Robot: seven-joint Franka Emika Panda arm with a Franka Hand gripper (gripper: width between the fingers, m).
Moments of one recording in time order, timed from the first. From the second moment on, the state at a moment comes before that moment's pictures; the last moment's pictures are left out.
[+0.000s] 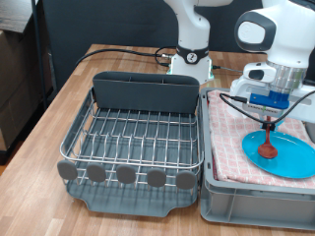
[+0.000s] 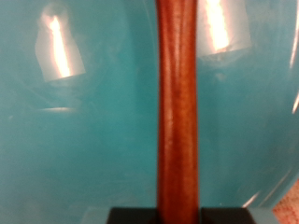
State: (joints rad) arm 0.06 0.19 0.30 -2.41 -0.51 2.71 1.80
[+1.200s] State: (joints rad) arm 0.04 -0.09 0.30 -2.45 -0.24 2.45 1.85
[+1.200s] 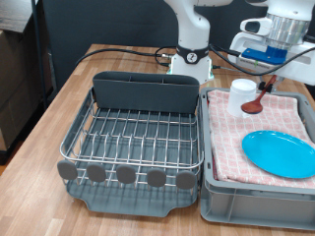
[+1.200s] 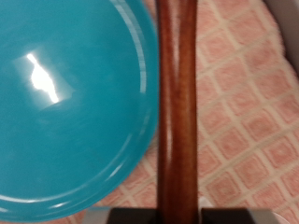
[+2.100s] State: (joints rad) arm 0.03 -0.37 0.22 -2.65 -0.20 2.30 2.17
